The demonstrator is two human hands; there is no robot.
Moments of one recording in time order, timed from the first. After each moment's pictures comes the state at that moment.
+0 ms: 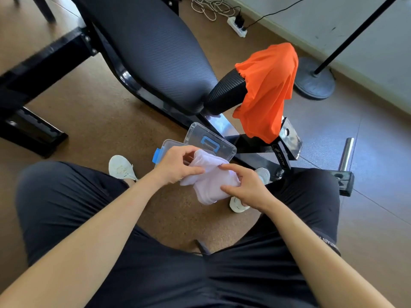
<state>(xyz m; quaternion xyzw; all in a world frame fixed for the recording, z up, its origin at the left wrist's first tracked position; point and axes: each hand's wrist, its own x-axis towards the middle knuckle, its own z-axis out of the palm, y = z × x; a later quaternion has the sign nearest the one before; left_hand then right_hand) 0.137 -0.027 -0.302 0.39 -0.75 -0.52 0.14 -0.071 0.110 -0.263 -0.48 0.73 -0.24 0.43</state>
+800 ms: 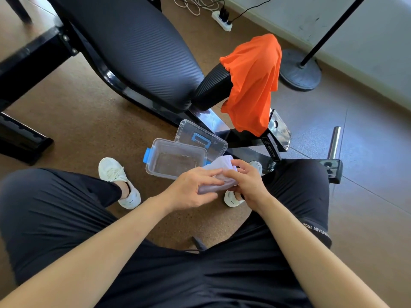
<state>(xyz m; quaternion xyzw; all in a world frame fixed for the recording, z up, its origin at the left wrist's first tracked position) 0.115 0.039 -0.292 0.20 -0.83 -0.51 0.12 -0.073 0.124 -0.264 -0.22 0.71 -0.42 0.52</state>
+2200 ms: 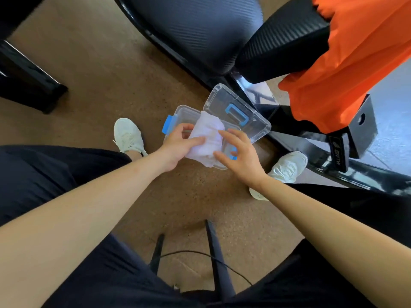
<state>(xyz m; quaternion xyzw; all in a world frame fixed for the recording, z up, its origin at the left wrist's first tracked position) 0.114 -0.087 -0.441 0.59 -0.38 -0.70 0.11 -0.080 0.003 -0.436 -0.56 0.68 -0.23 0.40</state>
